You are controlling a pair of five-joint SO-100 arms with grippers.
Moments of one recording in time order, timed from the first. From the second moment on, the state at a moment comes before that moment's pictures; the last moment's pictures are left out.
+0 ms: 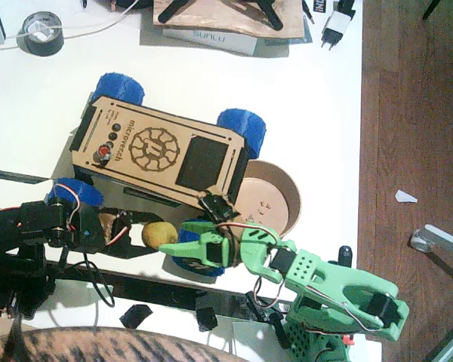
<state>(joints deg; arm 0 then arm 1) 72.5 144.3 135.5 40.1 -75.2 -57.4 137.4 147.8 10.2 -54.6</state>
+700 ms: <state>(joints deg) 72.5 144.3 135.5 40.6 -75.2 -58.2 132.6 143.7 5.3 -50.4</state>
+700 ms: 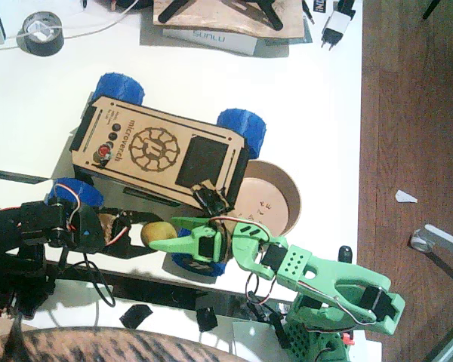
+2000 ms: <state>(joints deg) 72.5 144.3 135.5 40.9 -75.2 -59.8 124.5 140.7 0.8 -42.4</state>
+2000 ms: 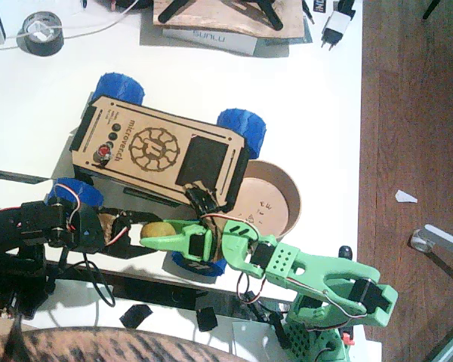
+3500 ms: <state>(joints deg) 73.0 144.4 135.5 42.2 -75.2 -61.3 124.7 140.2 1.4 -48.7</state>
